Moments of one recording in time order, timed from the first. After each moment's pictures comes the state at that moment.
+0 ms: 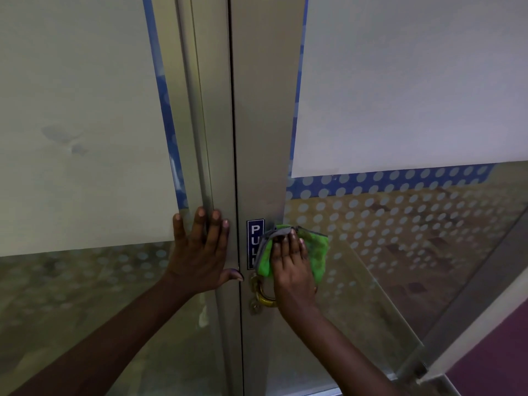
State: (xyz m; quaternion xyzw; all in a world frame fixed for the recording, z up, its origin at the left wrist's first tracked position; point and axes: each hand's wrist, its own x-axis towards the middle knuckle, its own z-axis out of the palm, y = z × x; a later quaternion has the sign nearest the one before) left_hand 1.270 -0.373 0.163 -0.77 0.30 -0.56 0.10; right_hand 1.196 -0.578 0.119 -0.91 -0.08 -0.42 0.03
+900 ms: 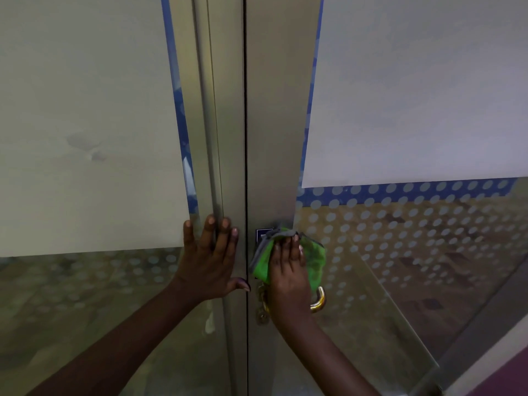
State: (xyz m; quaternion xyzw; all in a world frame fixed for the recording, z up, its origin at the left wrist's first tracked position) left_hand 1.270 -0.371 0.163 -0.78 0.29 -0.54 0.11; right_hand 1.199 -0.554 0.140 -0.92 -0.07 -0.37 0.13
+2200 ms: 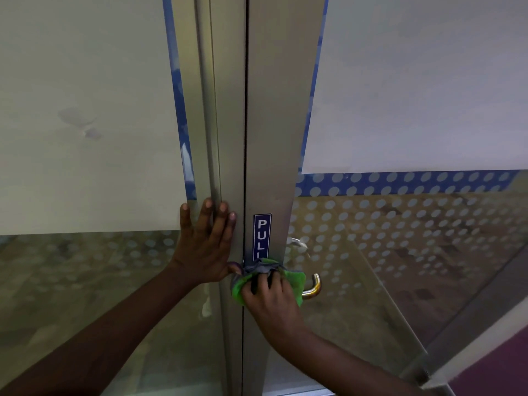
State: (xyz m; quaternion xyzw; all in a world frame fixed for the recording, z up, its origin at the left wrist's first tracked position) left_hand 1.270 -0.372 0.163 -0.78 0.30 -0.54 0.08; right_hand 1.163 -0.545 0.104 -0.95 -0.16 -0.23 -0.11
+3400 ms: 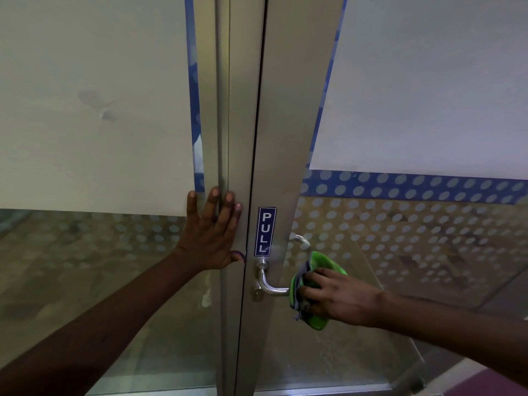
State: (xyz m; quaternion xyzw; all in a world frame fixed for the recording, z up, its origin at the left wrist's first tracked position) left_hand 1.271 -0.373 0.163 -0.77 0.29 -0.56 0.08; right_hand 1.165 -0.691 0.153 -0.82 -0.51 -0.07 -0.24
